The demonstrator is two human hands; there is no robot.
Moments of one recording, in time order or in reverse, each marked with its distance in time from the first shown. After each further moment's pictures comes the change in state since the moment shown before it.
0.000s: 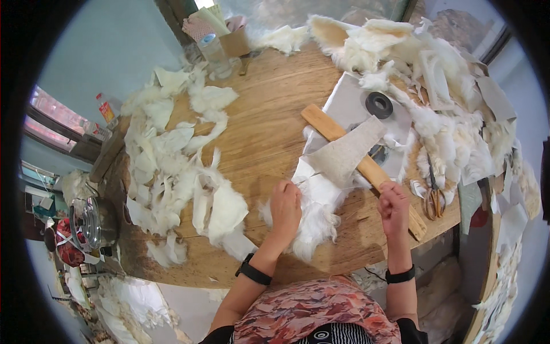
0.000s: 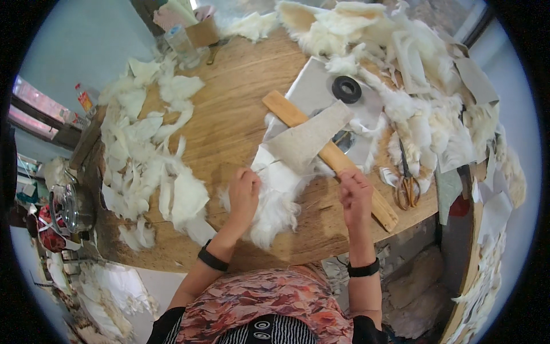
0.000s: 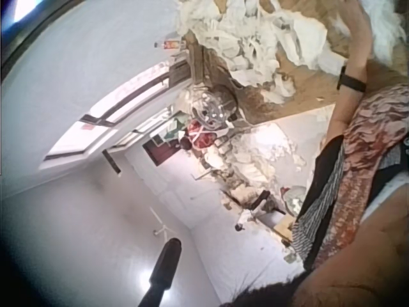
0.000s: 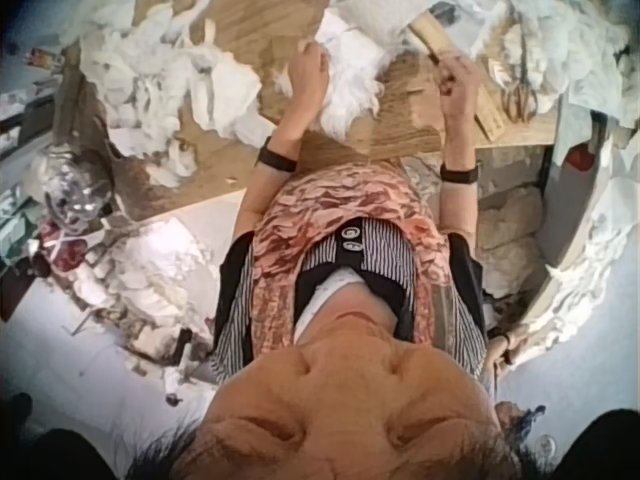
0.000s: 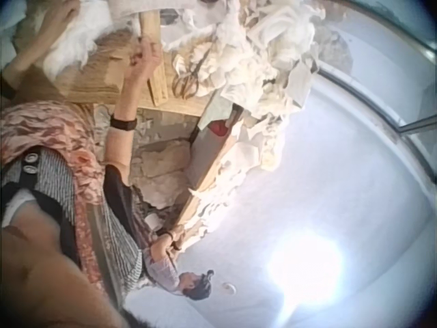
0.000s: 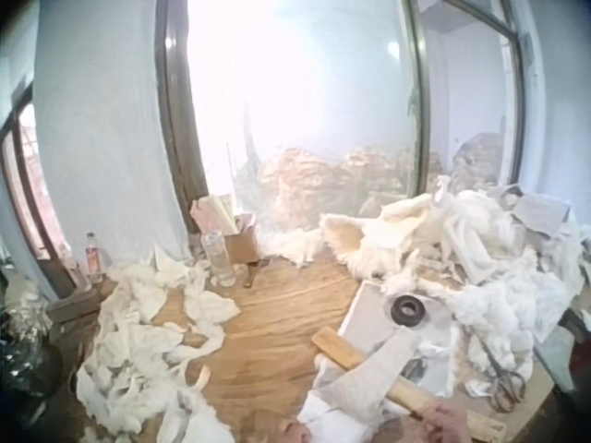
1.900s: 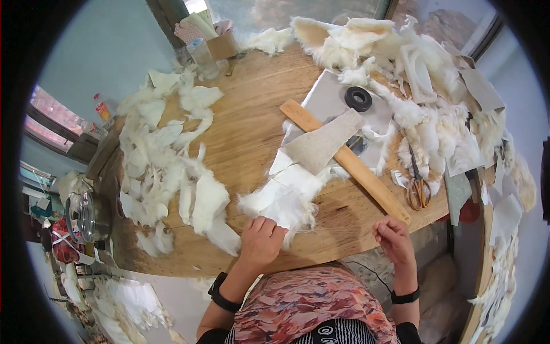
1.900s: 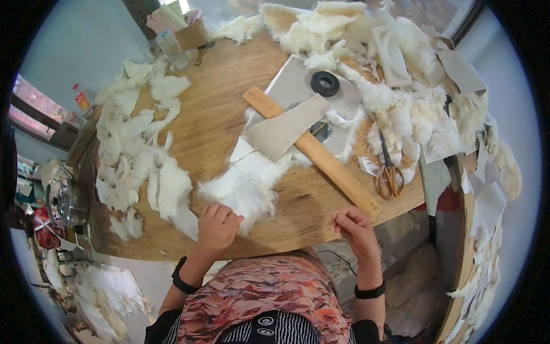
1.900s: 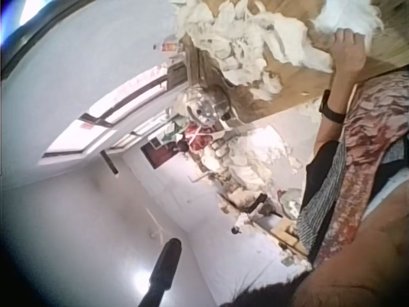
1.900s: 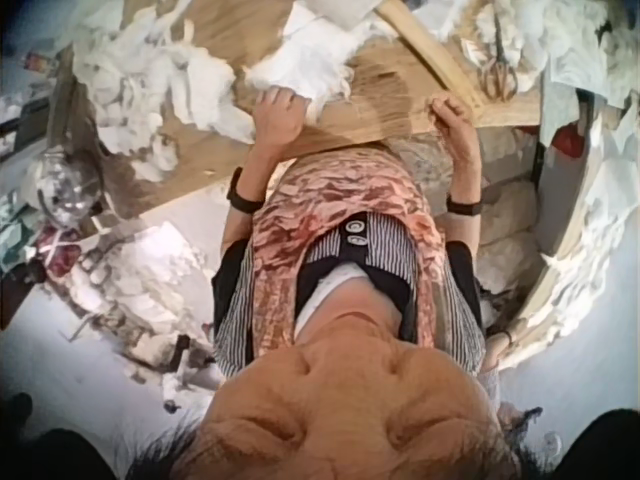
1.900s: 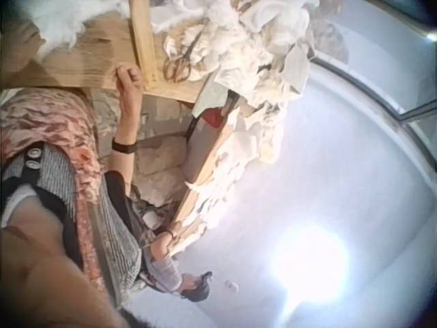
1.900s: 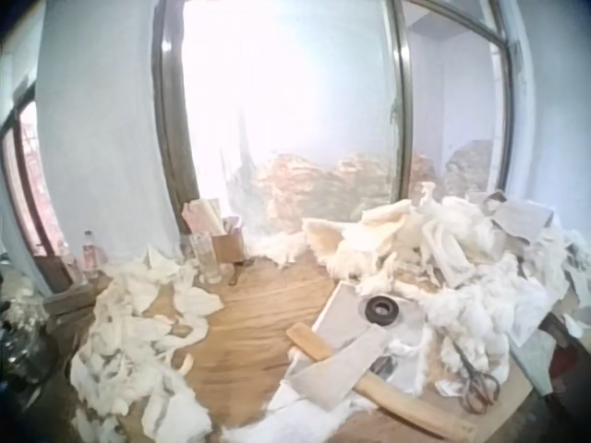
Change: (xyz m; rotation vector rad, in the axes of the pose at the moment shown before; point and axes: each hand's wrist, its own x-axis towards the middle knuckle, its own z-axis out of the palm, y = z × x) left_hand -0.068 0.052 -0.072 0.293 -0.171 0.512; right_hand -0.093 -0.031 -0.064 -0.203 -0.106 0.184
